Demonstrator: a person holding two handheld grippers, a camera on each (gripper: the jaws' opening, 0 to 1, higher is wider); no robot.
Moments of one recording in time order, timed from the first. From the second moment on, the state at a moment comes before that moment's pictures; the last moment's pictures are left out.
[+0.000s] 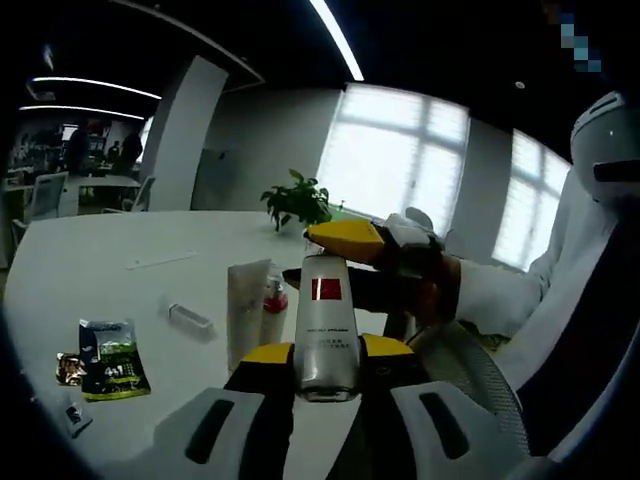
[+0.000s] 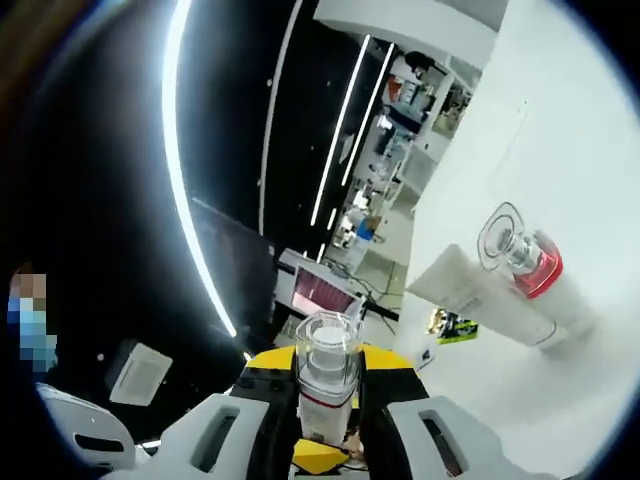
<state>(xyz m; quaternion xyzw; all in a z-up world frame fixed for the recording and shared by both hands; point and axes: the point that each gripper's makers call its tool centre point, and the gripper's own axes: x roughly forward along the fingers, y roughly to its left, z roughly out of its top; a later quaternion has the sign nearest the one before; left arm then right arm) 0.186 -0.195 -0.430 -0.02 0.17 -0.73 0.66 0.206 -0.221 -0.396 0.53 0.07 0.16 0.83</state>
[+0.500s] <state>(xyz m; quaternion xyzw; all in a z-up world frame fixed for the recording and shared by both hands) 0.179 -0.202 -0.432 0.01 0.17 -0.74 0.65 0.202 -0.195 -0.390 0.30 0.09 0.22 0.93</state>
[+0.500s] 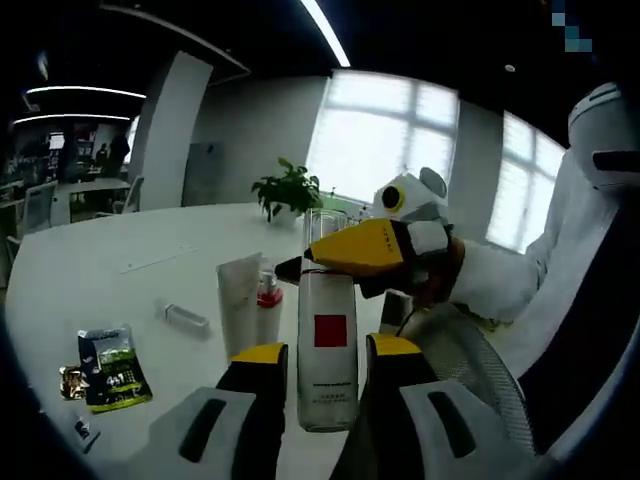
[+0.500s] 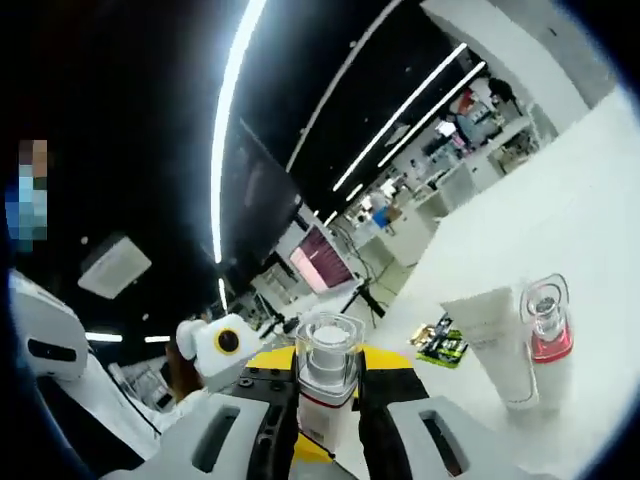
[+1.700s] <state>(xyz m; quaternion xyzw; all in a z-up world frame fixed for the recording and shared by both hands) 0.146 -0.203 -0.448 0.09 0.14 -0.79 0.59 0.175 -0.170 -0.404 0.00 0.13 0.38 0.92</state>
